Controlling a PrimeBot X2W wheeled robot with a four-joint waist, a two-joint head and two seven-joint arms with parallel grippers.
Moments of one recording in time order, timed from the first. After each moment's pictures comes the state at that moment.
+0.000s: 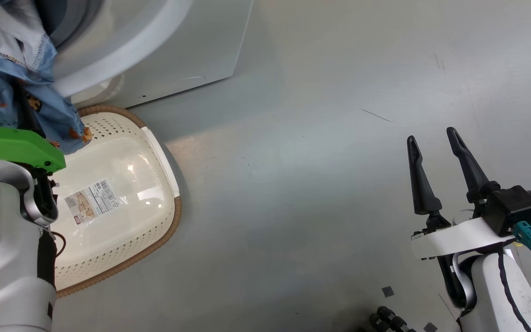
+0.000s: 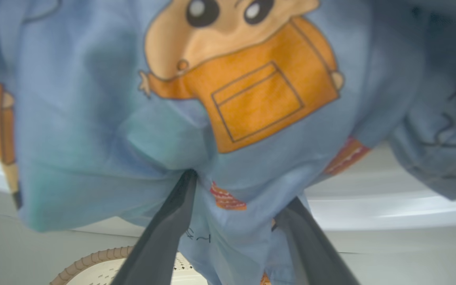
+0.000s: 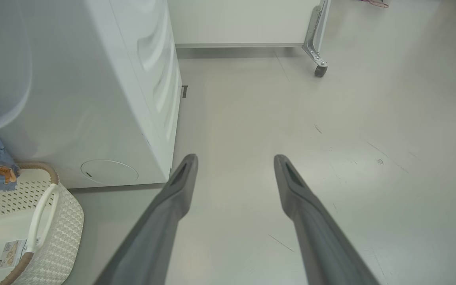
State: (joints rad) left arm -0.67 0.14 0.09 0.71 -0.42 0.06 -0.19; right arm -0.16 -0.05 0.12 0.07 0.11 0.12 -0.26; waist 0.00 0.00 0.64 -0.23
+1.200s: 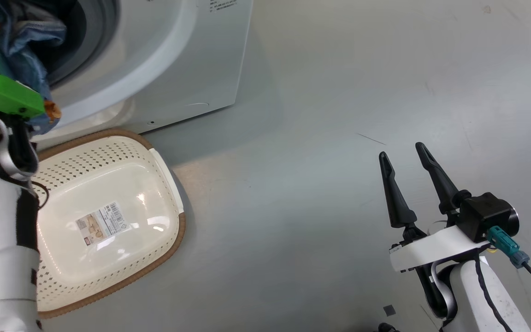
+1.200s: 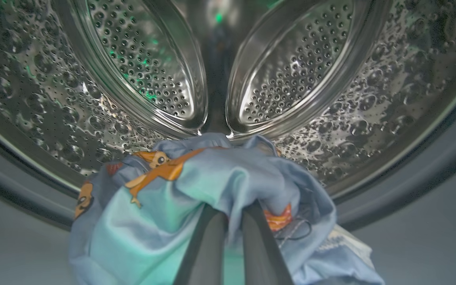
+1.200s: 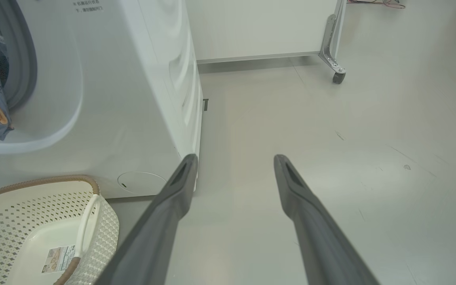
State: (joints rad) left arm -0.74 0.13 0.08 0.54 -0.45 -0.03 -0.21; right arm -0.15 -0.04 0.20 0.12 0.16 0.12 -0.26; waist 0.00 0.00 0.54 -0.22
